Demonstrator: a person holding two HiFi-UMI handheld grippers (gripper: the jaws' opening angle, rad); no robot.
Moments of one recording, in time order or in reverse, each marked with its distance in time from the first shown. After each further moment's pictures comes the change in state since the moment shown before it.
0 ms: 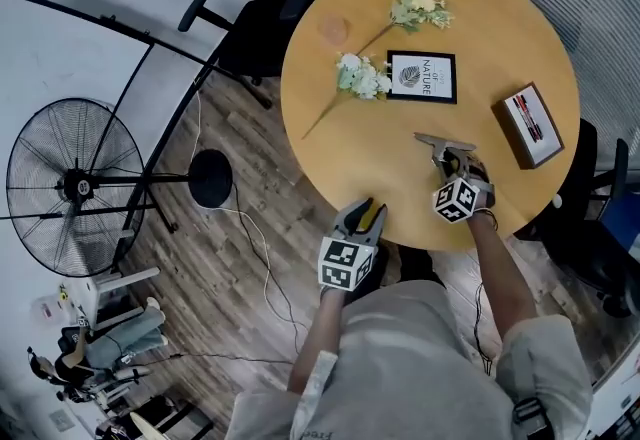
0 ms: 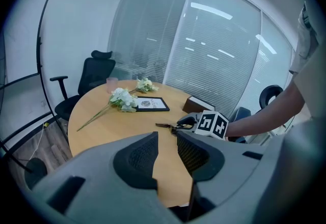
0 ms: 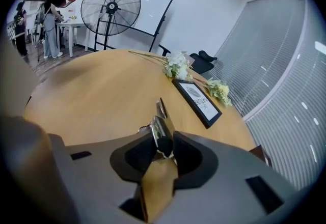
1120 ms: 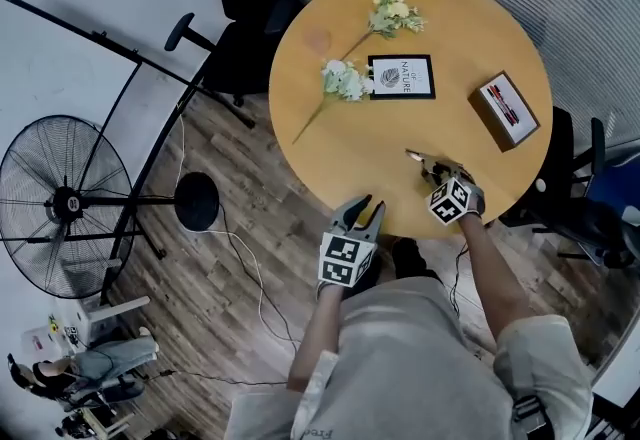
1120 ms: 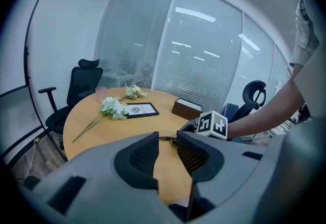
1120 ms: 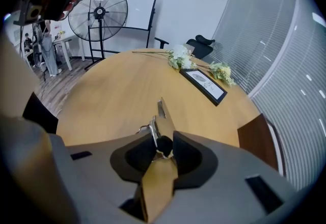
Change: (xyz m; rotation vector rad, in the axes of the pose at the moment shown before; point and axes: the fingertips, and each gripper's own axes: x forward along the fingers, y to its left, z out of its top) left arm -0.030 -0.021 0.005 0.118 -0.053 -0.102; right arm -0.049 0.046 -0.017 0.168 0.121 0.099
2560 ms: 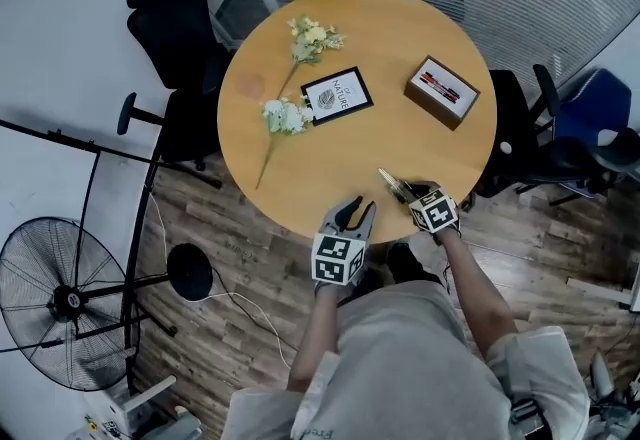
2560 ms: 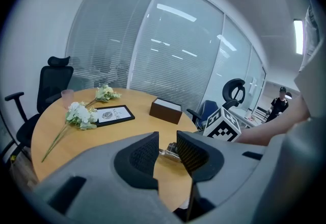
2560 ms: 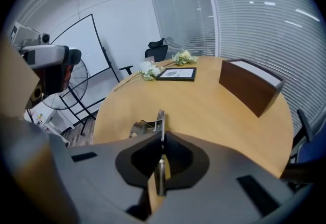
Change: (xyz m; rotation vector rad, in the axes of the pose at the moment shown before) left arm 0.041 -0.048 0.017 0.109 0.029 -0.253; right arm -0.064 0.027 -0.031 0.716 -0.108 0.042
